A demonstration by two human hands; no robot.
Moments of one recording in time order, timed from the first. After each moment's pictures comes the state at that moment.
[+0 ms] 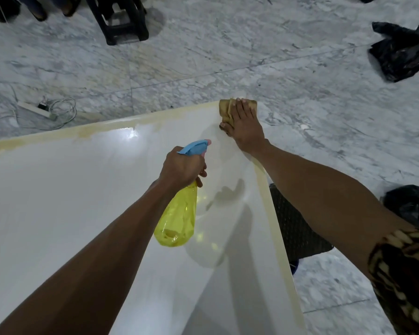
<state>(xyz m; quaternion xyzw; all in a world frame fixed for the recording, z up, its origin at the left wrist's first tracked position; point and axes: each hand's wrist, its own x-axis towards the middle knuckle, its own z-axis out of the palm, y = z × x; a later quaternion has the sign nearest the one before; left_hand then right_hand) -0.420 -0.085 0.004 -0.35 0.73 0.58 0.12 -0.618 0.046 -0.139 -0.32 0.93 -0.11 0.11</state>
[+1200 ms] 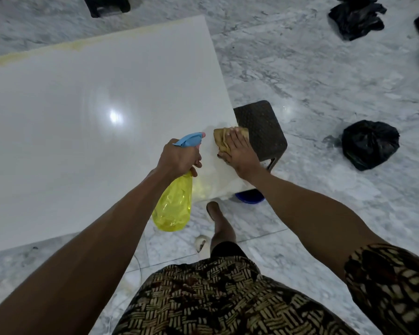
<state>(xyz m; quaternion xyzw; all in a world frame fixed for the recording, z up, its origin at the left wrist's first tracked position) -0.107 0.126 0.036 -0.32 0.73 0.59 0.14 -0.213 0.310 -0.127 -0.32 0.93 -0.12 0.14</state>
